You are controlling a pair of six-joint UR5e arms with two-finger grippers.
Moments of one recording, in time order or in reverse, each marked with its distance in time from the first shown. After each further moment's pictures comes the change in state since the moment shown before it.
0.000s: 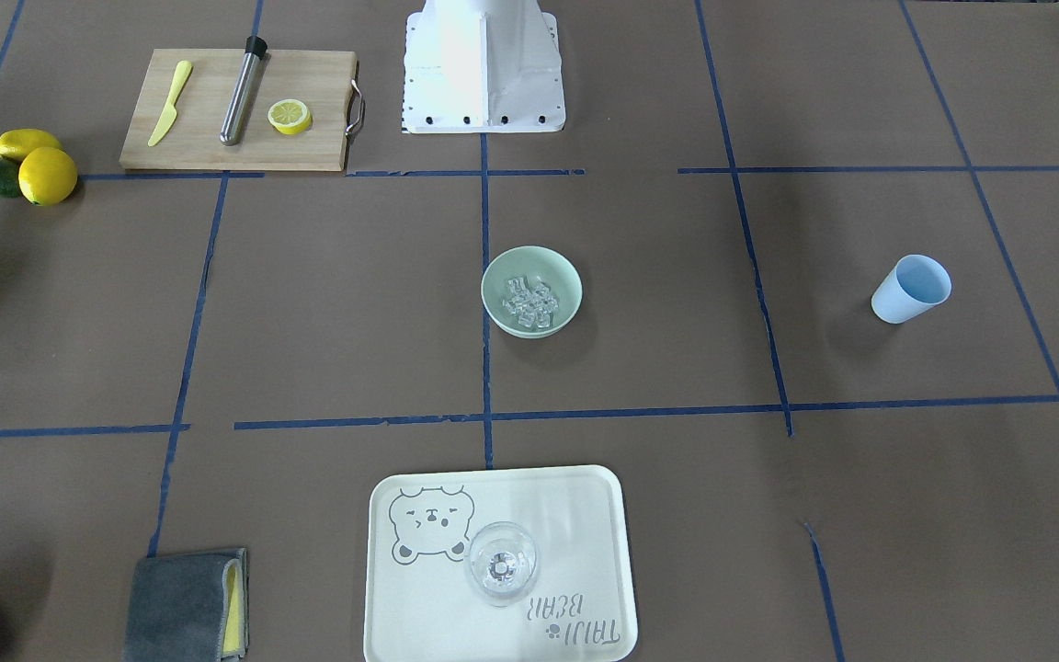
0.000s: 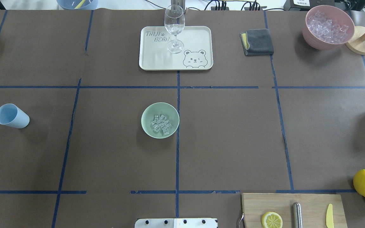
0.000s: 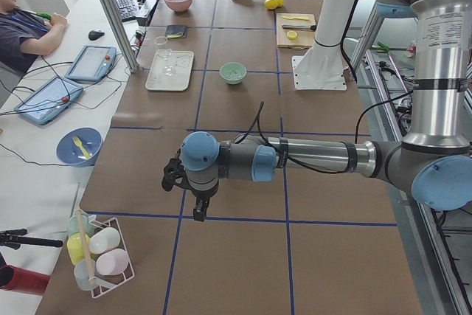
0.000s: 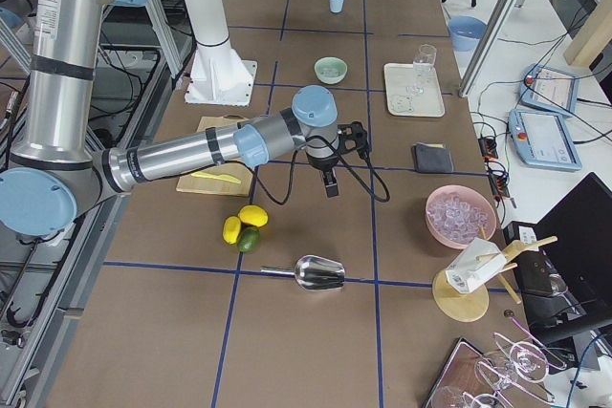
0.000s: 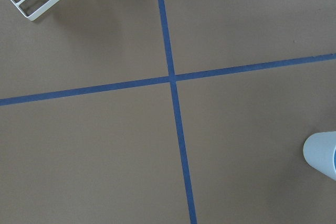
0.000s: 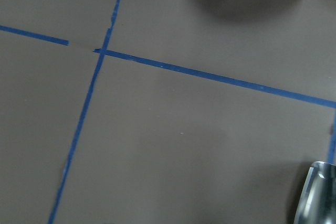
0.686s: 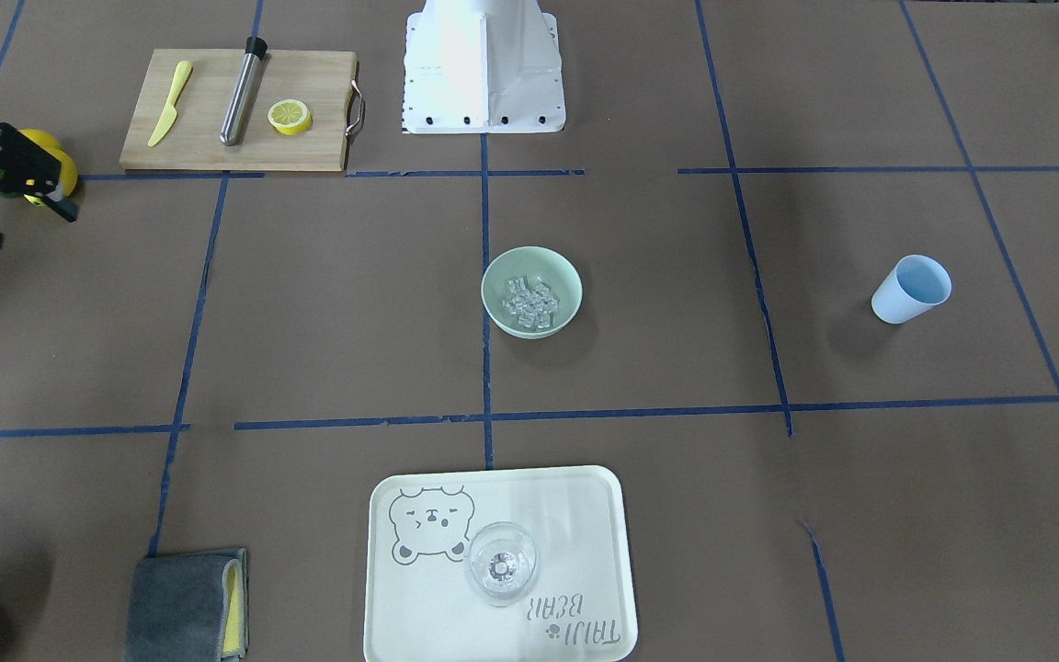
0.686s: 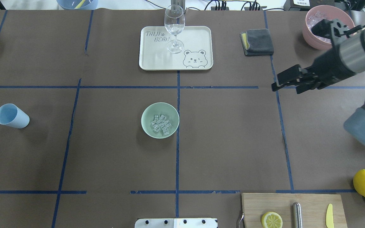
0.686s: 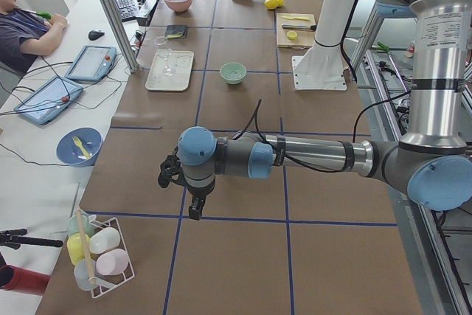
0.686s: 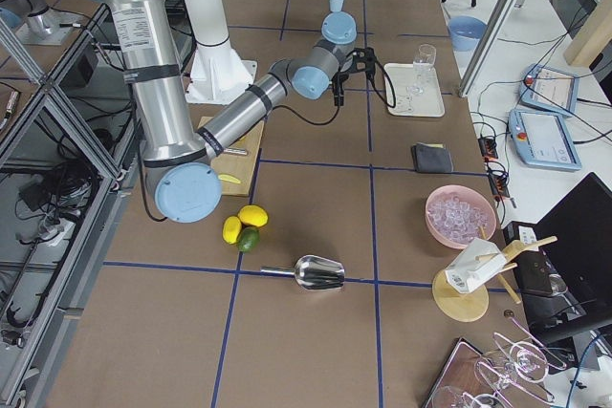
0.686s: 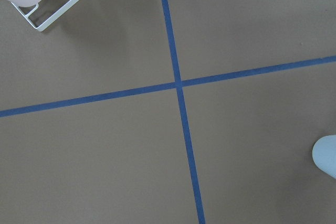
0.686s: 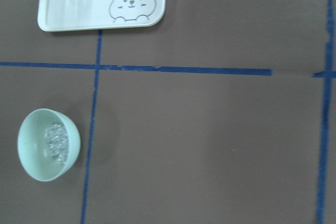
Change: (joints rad) left arm 0.003 -0.017 -0.003 -0.005 0.027 -0.001; right arm -0.397 0.425 -0.016 0.041 -0.083 0.720
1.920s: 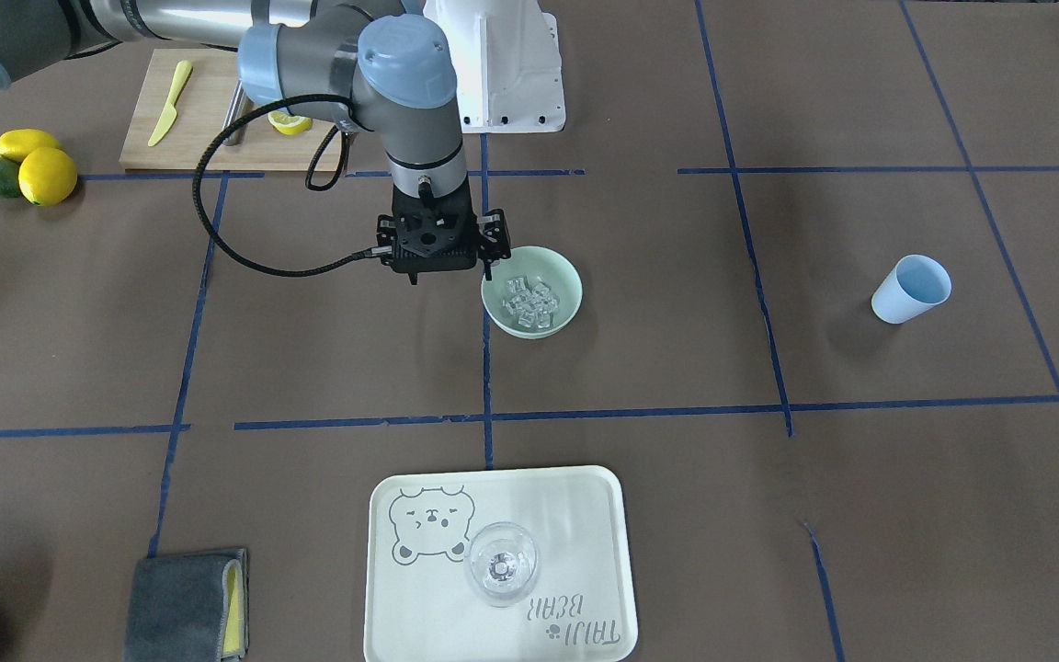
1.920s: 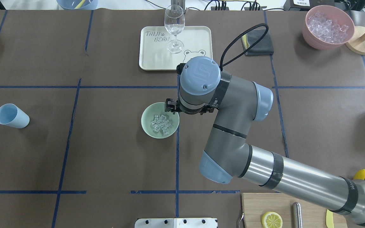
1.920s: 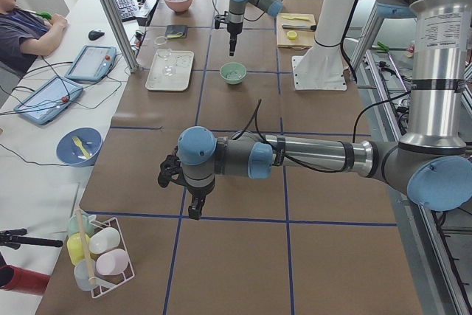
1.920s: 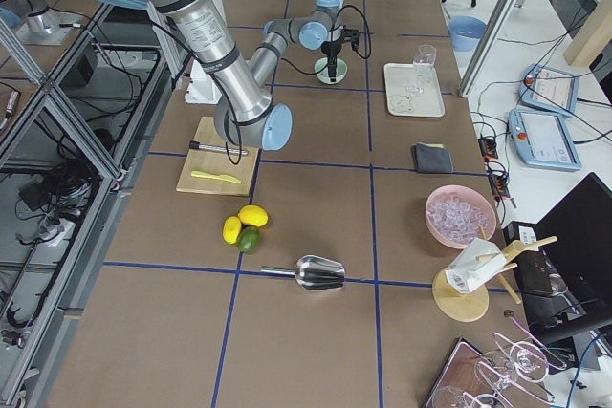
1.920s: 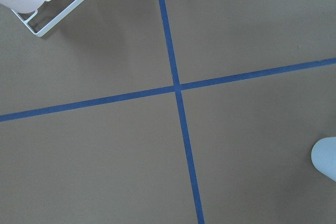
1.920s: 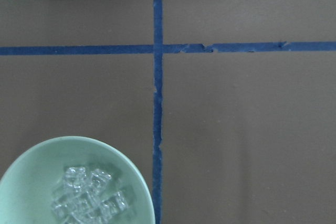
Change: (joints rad) left arm 0.000 -0.001 0.000 -0.002 0.000 0.001; right arm -0.414 0.527 -0.437 -0.254 -0.526 0.203
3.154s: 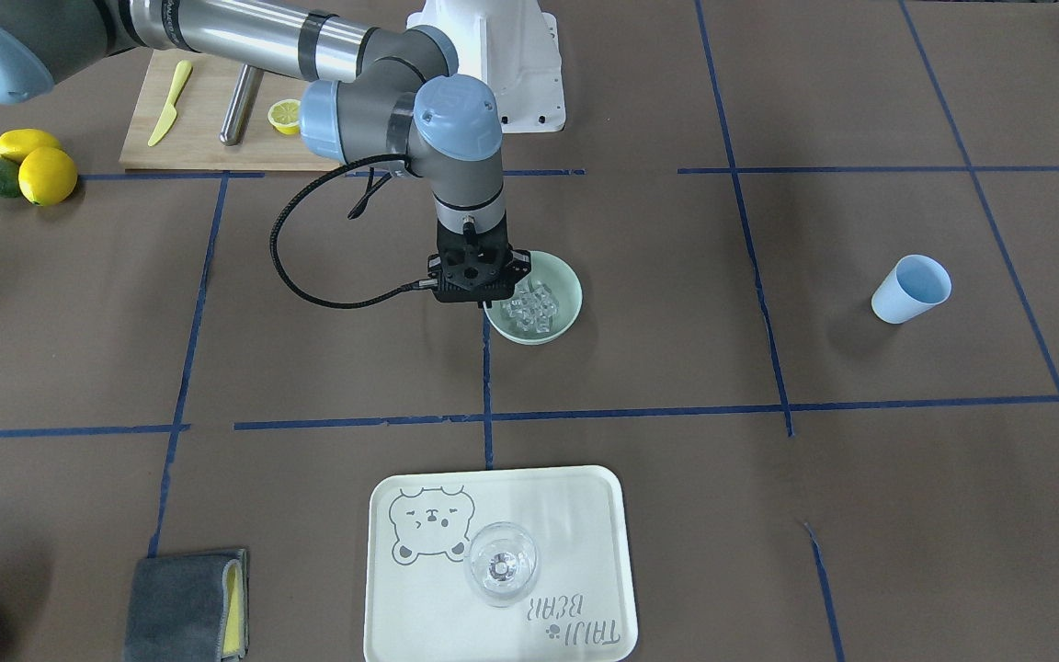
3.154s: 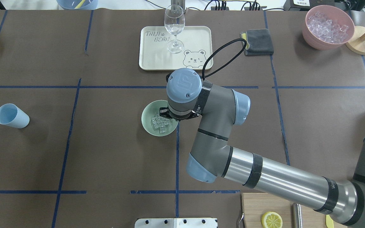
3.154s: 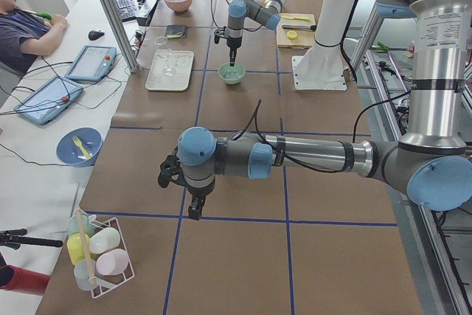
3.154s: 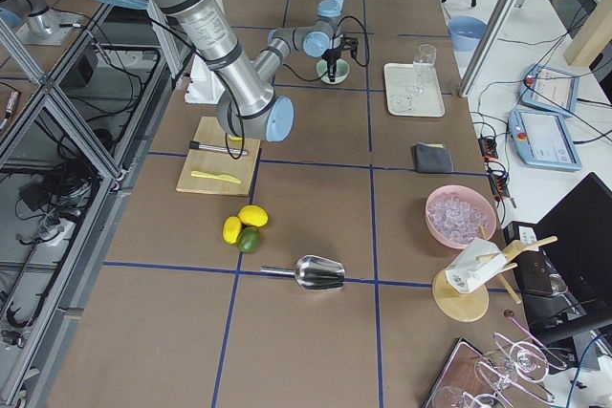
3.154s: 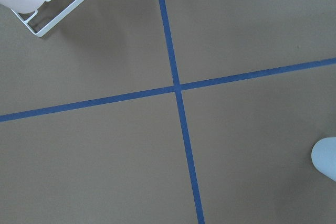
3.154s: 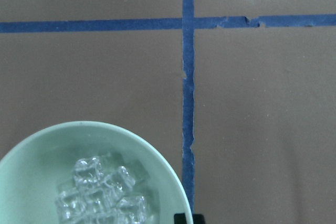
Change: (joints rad) left arm 0.001 0.000 0.002 -0.001 0.000 0.000; right arm -0.029 0.046 -0.142 0.088 0.001 0.013
